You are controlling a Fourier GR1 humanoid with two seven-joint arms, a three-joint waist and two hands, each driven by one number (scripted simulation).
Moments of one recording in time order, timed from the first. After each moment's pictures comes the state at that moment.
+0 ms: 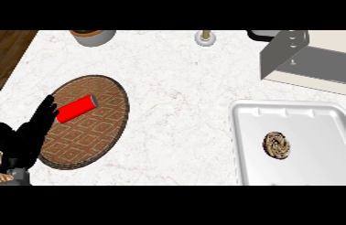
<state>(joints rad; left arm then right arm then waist) 0.01 0.31 0.15 -1.42 0.09 -0.06 0.10 -0.12 -0.93 -0.74 -1.78 0.00 0.37 0.18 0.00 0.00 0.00</state>
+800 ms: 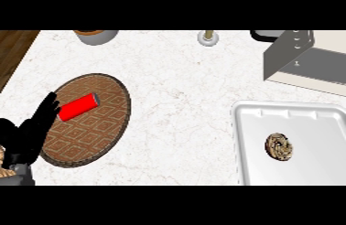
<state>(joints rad) -0.03 0.30 0.17 -1.39 0.07 -0.08 0.09 -0.46 -1.00 -0.45 -1.35 0.29 0.19 0.07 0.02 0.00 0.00</state>
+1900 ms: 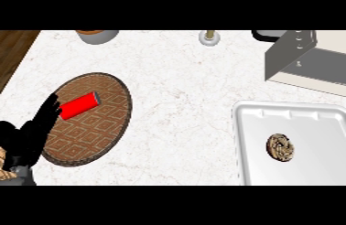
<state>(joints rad) -0.01 0.27 0.18 -1.41 0.05 -0.10 0.09 -0.86 -0.95 -0.33 -0.58 0.49 0.00 -0.22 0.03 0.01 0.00</state>
